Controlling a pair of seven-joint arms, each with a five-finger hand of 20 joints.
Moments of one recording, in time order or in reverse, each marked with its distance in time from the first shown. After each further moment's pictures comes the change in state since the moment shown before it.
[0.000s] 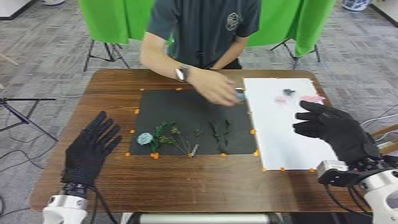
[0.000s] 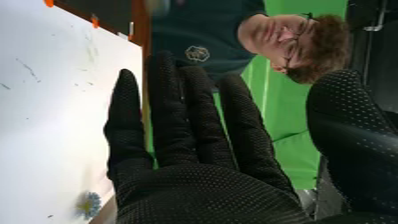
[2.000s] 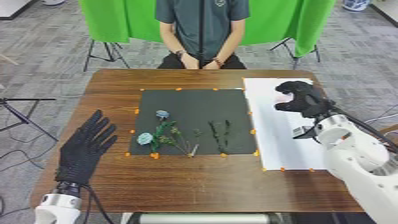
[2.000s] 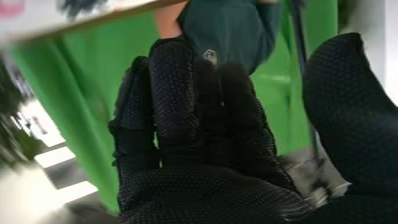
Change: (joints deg) left arm 0.8 2.2 -1.4 -0.5 -0.7 0.5 -0.3; right arm 41.6 21.6 -40.5 29.4 -67.3 14.7 1.0
